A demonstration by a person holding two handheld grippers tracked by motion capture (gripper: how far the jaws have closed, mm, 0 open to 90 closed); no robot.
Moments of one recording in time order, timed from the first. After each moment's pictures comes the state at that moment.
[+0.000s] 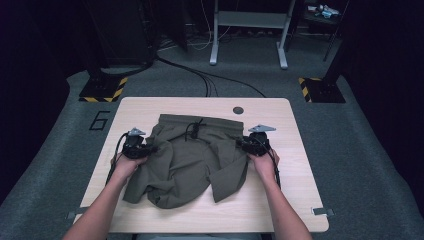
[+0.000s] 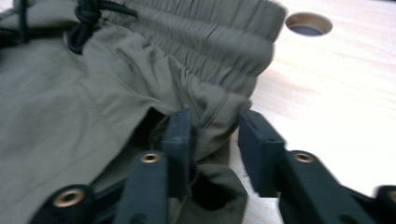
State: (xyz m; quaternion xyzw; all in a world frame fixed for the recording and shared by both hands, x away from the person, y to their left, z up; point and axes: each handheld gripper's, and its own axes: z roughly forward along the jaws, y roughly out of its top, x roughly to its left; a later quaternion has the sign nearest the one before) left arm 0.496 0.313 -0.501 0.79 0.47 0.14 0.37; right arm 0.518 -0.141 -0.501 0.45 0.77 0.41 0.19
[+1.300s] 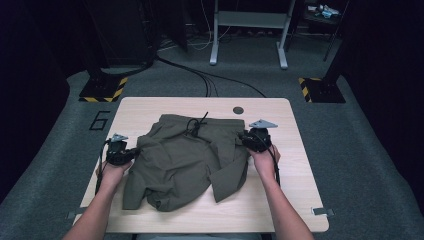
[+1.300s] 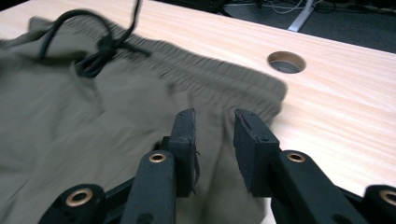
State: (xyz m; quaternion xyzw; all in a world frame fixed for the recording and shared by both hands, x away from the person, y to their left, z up) left arm 0.466 0.357 -0.503 0.72 0.55 0.19 0.36; right arm 0.501 -0.131 -0.467 0.44 0.76 0.43 0.23
